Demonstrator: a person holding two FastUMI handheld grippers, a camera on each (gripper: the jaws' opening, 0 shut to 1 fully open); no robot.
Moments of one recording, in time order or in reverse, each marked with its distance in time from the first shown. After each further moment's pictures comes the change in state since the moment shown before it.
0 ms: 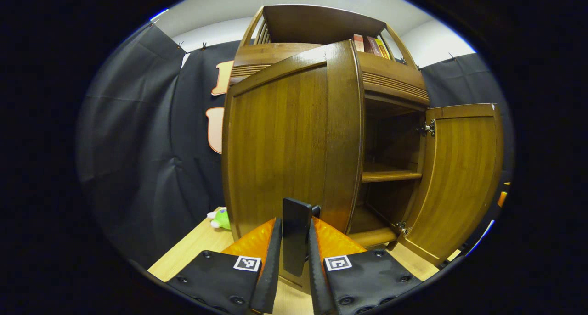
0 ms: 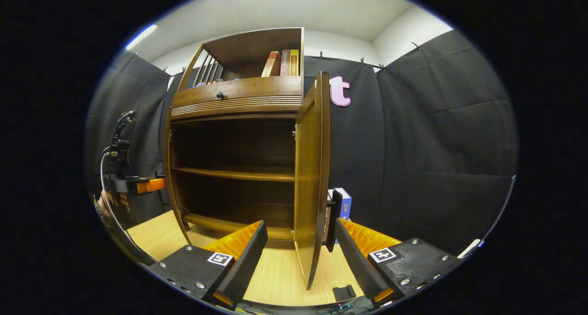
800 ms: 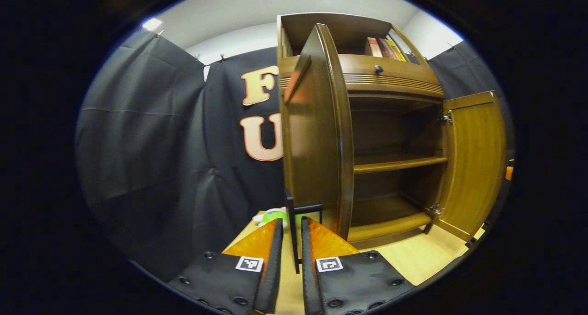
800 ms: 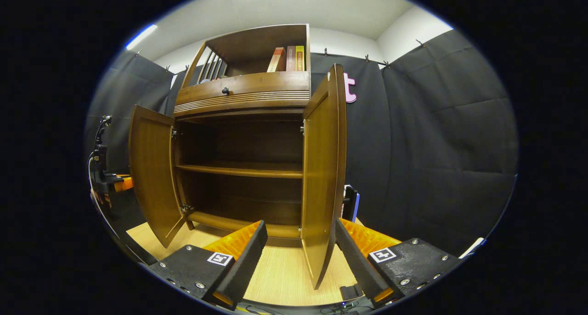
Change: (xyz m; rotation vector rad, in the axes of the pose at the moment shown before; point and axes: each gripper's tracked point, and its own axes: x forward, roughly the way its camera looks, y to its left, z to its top) left arm -0.057 0.116 -0.002 0.095 -0.034 0.170; right arm 0.009 0.018 -0.010 0.007 0.022 0.025
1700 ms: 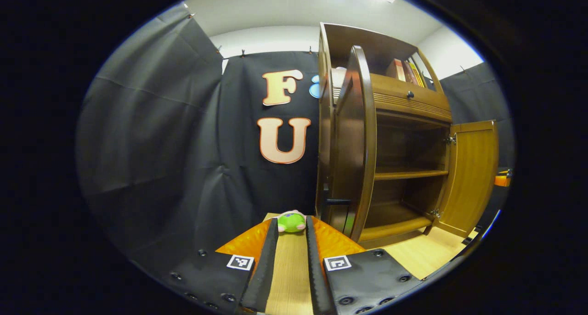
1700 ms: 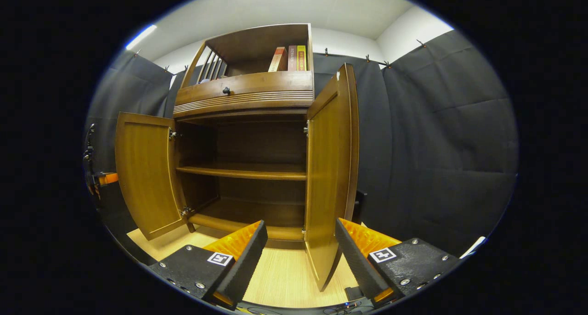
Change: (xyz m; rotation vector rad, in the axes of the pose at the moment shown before) left arm -0.022 0.137 -0.002 -0.128 -0.040 -0.076; right arm 0.006 0.009 0.004 0.000 0.000 -0.011
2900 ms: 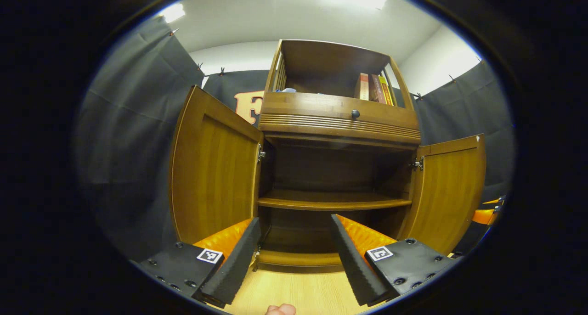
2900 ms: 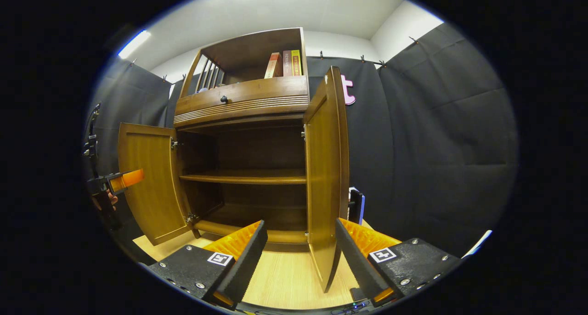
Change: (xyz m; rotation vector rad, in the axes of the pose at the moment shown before) left arm 0.011 -0.218 0.041 -0.036 -0.115 -0.061; right arm -0.007 -0.009 0.004 0.057 -0.038 0.024
